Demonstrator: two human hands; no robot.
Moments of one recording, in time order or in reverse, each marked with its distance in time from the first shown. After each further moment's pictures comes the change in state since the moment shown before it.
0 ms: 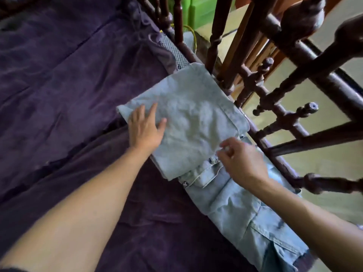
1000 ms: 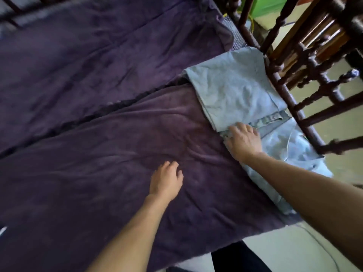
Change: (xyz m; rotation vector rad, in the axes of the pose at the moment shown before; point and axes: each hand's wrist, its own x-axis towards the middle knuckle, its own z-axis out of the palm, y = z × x) left_hand -0.319 -0.065 -0.031 -0.122 -0.273 -0.248; right_hand -0.081 -0.029 0.082 -0.497 -0.077 -0.367
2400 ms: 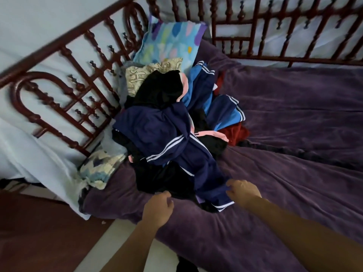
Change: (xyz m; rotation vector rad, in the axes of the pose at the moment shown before) left_hand -0.449 -0.692 -0.225 -0.293 0.201 -0.789; right_hand -0.262 -0.824 0.057 -0.114 -0.375 -0.720
